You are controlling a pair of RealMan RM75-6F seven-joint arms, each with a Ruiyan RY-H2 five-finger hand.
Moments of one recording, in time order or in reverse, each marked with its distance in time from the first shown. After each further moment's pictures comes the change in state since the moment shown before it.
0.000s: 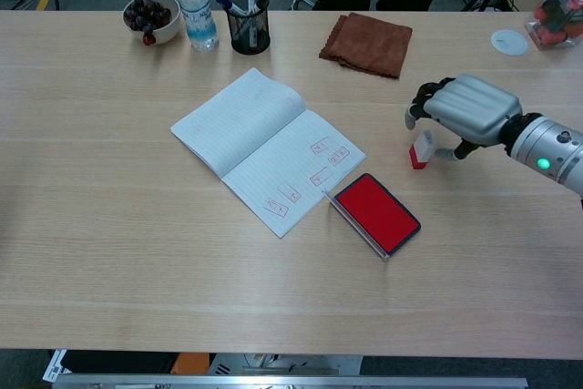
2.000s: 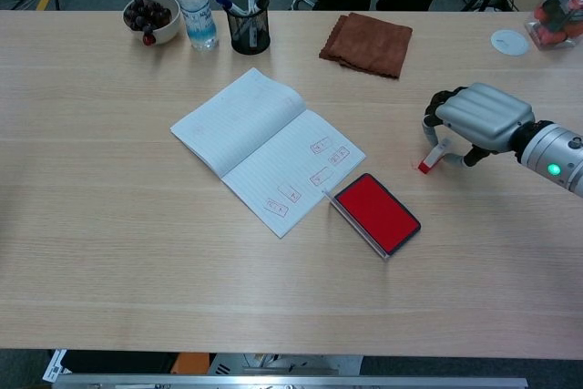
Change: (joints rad) left arm 0.003 0.000 0.004 0.021 0.000 -0.015 -0.021; right arm -0.015 0.036 -0.022 -0.074 0.110 -0.025 -0.047
